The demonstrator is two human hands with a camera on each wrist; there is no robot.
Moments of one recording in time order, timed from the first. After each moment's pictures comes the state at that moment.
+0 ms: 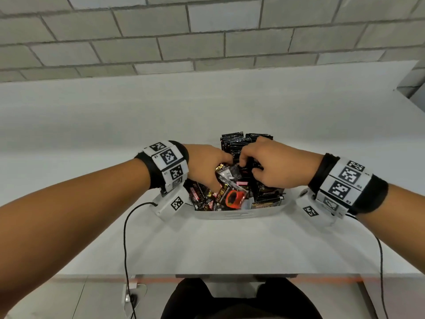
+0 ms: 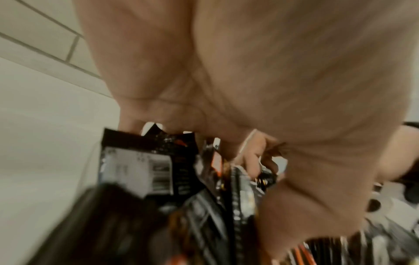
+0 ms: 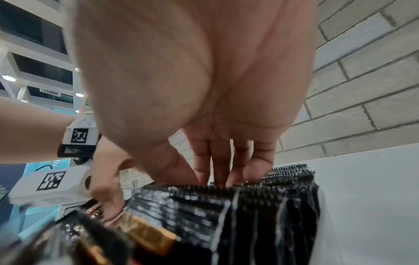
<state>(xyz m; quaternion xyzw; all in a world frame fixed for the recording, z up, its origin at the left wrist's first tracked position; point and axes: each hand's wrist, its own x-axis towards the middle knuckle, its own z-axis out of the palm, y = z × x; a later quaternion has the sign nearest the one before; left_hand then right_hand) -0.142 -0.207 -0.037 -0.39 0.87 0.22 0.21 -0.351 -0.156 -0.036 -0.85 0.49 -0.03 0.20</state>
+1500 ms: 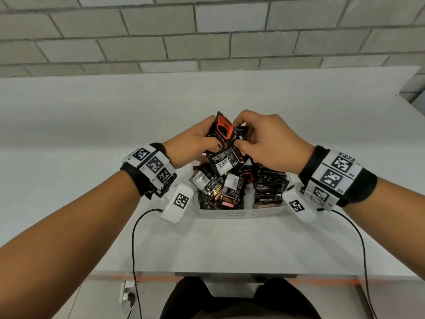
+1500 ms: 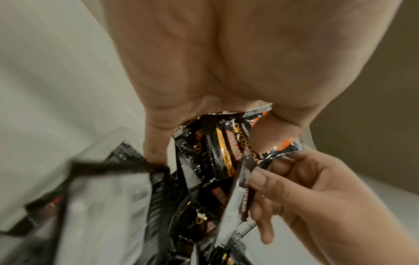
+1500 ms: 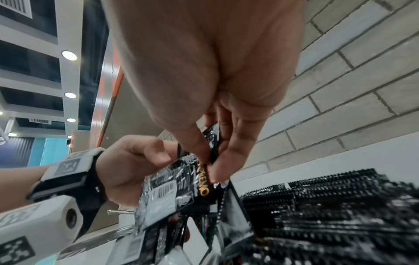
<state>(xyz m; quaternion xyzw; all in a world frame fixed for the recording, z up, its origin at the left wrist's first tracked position) -0.111 -0.199 -0.028 -0.41 0.69 0.56 -0.23 -0.321 -0.169 -0.015 -0.79 0.53 -0.25 0.18</state>
